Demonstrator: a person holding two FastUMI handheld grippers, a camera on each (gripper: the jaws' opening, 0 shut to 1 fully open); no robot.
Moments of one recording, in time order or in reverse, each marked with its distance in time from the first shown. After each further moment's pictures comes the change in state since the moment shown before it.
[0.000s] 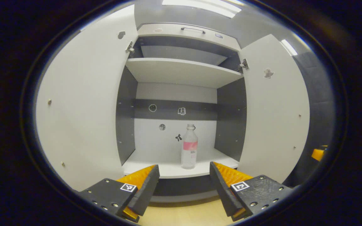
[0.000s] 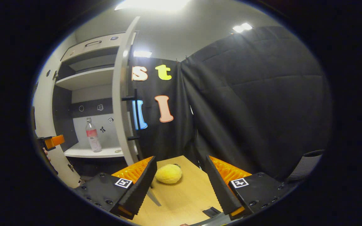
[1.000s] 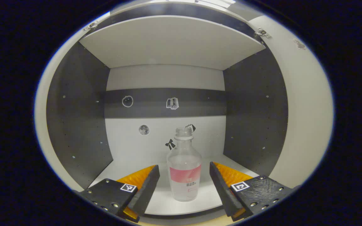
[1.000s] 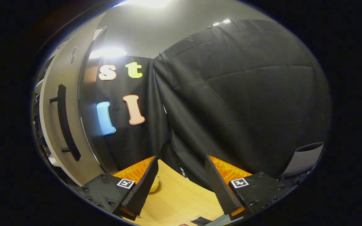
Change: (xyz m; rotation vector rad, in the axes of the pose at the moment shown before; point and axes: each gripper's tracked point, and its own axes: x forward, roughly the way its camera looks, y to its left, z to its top) left arm 0.206 -0.019 -0.026 0.035 0.058 -0.008; right arm 0.087 -0.069 -0.008 0.062 0.010 -0.189
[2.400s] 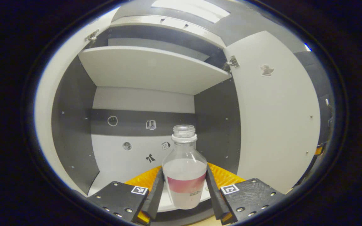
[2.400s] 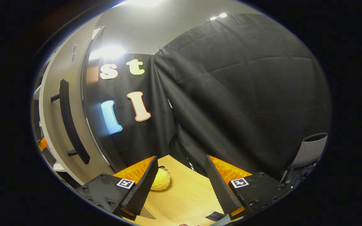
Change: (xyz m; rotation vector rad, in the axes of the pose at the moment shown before) left arm -0.080 -0.020 0.045 0.012 -0.197 -0.293; right arm -0.008 0.035 -0.012 0.048 0.058 0.059
